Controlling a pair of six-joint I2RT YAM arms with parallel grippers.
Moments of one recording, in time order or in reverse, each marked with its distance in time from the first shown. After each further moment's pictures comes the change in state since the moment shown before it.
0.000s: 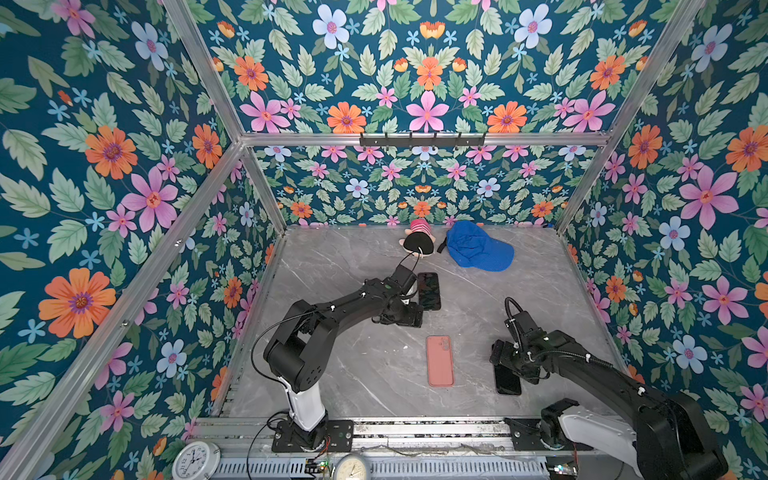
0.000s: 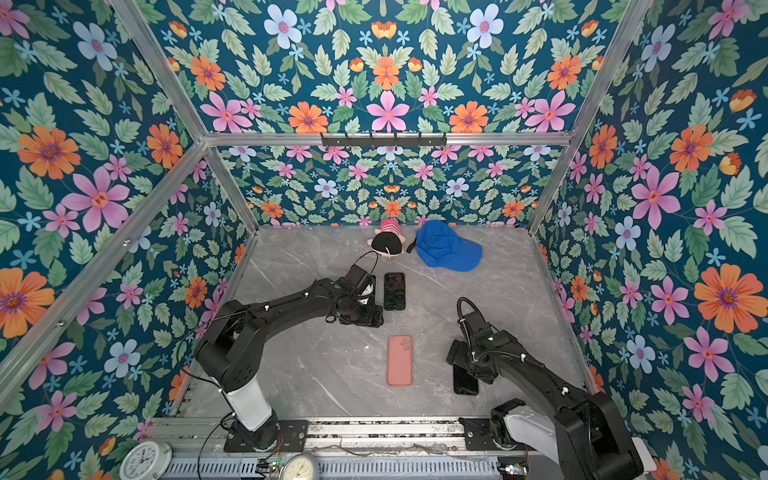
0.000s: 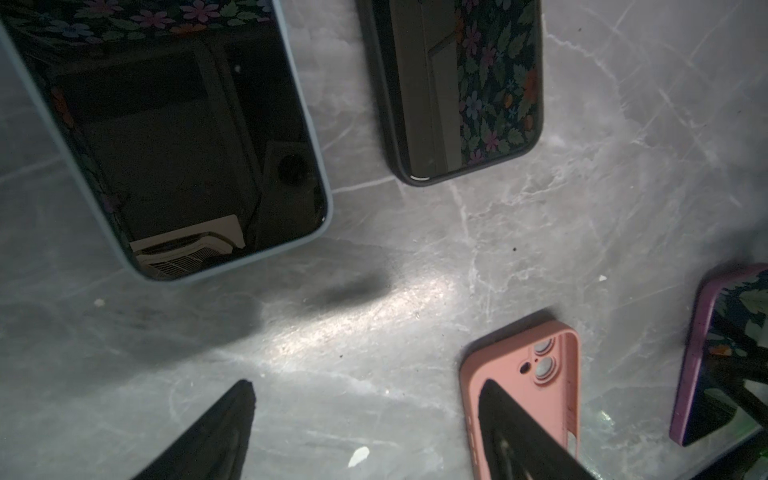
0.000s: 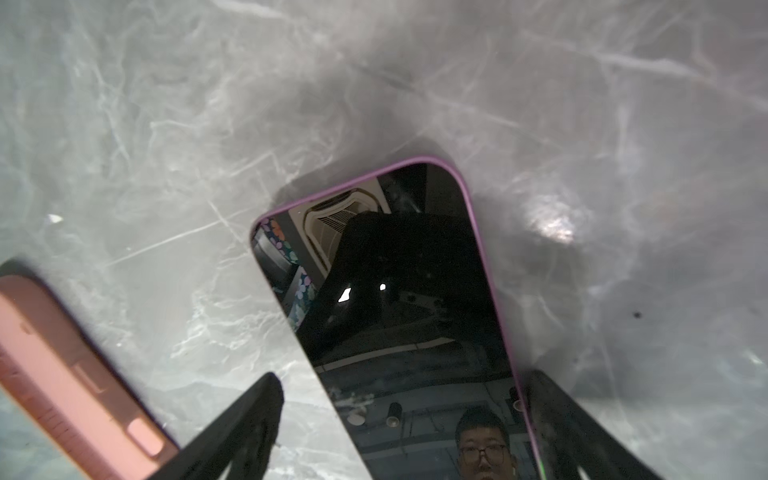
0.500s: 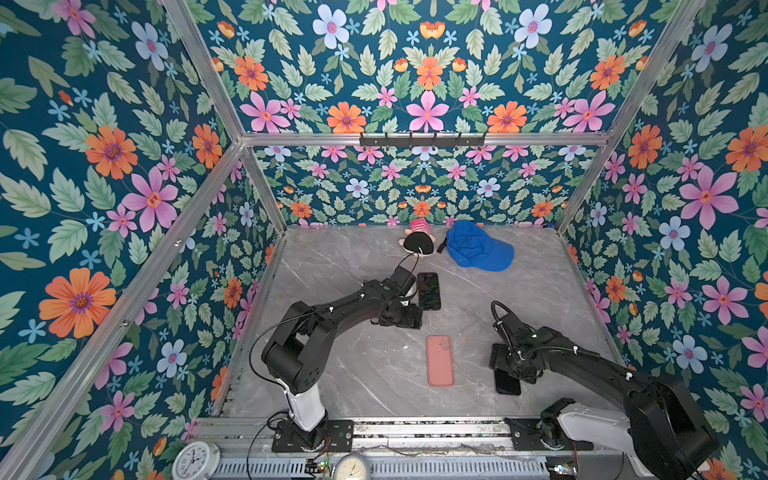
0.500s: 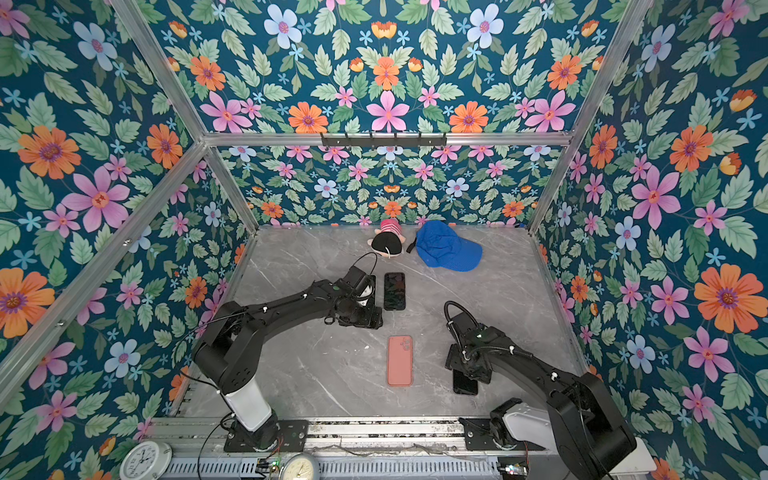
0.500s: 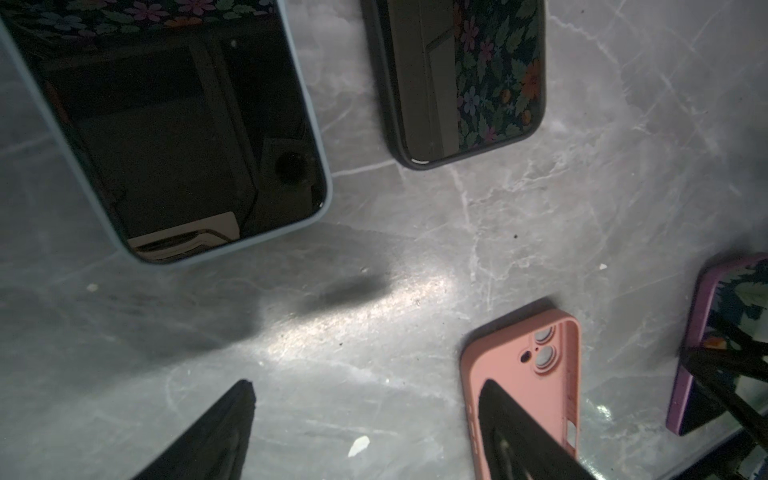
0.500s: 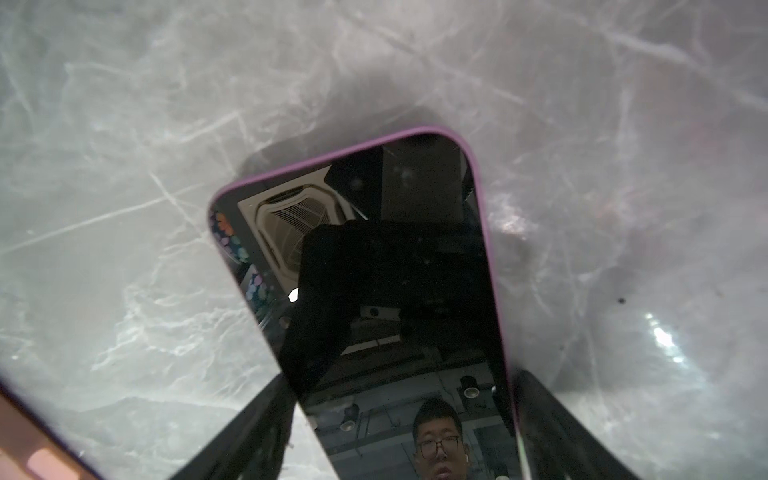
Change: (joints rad) left arm 0.000 -0.016 -0.019 0.000 0.010 0.000; right arm 0.092 0.096 0.035 -0.039 0.086 0.019
